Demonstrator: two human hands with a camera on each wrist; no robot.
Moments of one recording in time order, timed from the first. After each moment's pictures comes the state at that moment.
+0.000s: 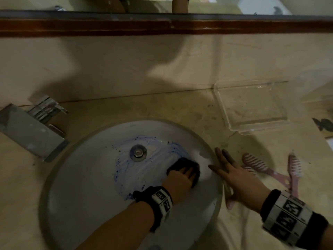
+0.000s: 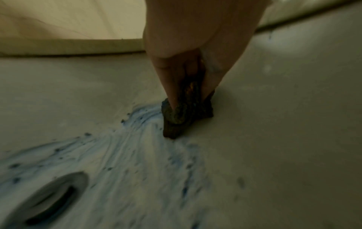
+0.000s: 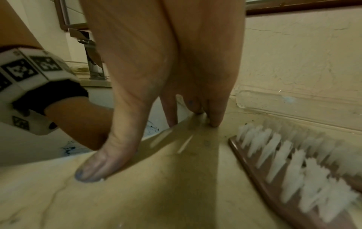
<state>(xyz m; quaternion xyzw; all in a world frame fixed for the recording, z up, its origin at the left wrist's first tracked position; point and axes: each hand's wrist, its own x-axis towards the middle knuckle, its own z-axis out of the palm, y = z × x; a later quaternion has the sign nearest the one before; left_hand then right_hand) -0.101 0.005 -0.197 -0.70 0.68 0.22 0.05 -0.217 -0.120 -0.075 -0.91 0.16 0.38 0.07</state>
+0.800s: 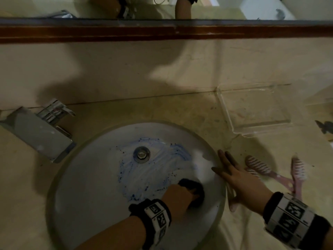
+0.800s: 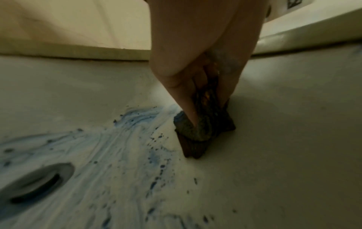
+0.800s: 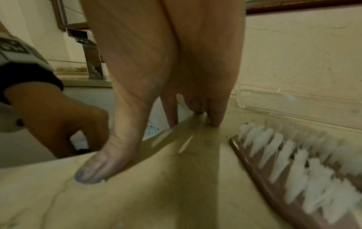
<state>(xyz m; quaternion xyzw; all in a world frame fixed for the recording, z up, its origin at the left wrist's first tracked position) -0.109 0.032 -0.185 -0.66 0.65 0.38 0.00 -0.218 -0.122 -0.076 -0.91 0.16 0.38 0.07</state>
